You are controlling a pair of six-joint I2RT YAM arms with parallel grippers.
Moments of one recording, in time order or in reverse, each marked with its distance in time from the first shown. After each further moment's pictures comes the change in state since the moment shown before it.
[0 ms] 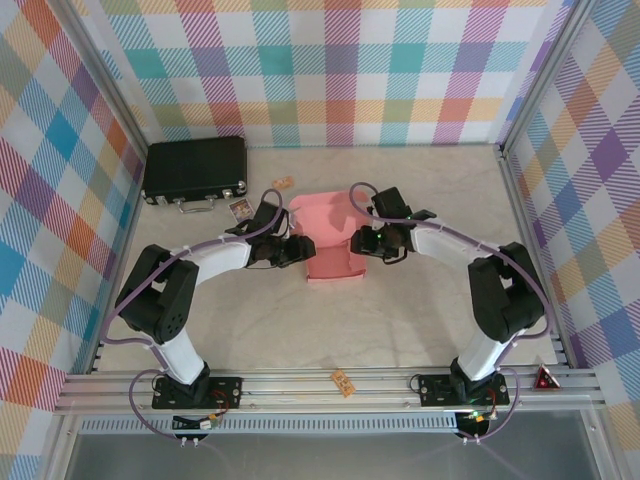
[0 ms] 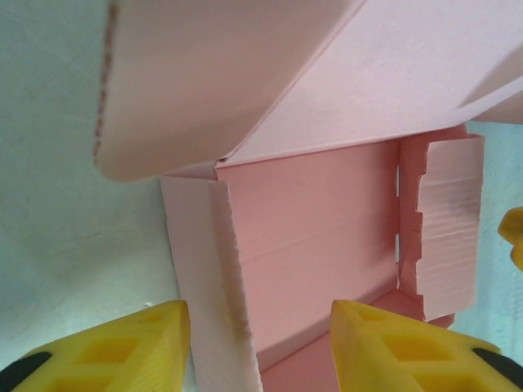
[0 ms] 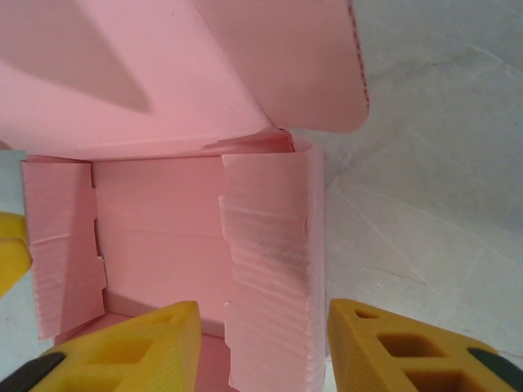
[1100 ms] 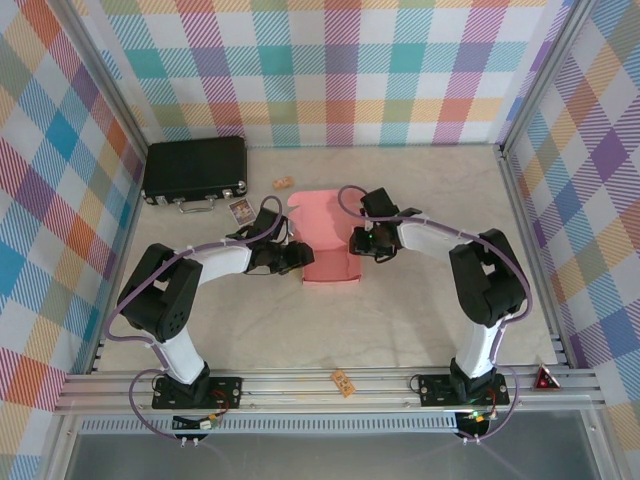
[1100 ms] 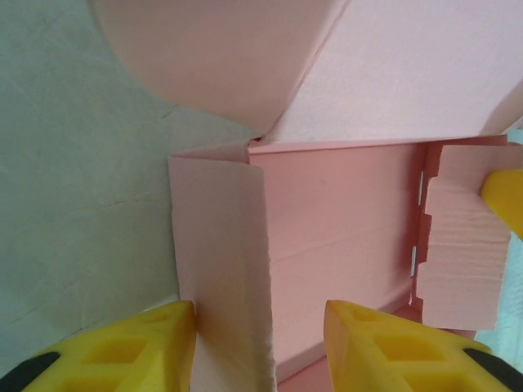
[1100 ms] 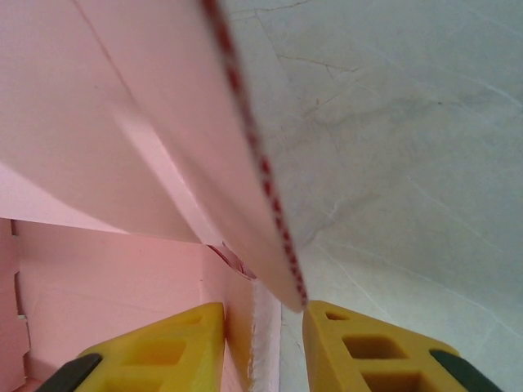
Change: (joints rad) left arm -0.003 0.010 -0.059 0.042 0.018 -0.027; right arm 0.038 0.122 0.064 0.010 0.092 -0.029
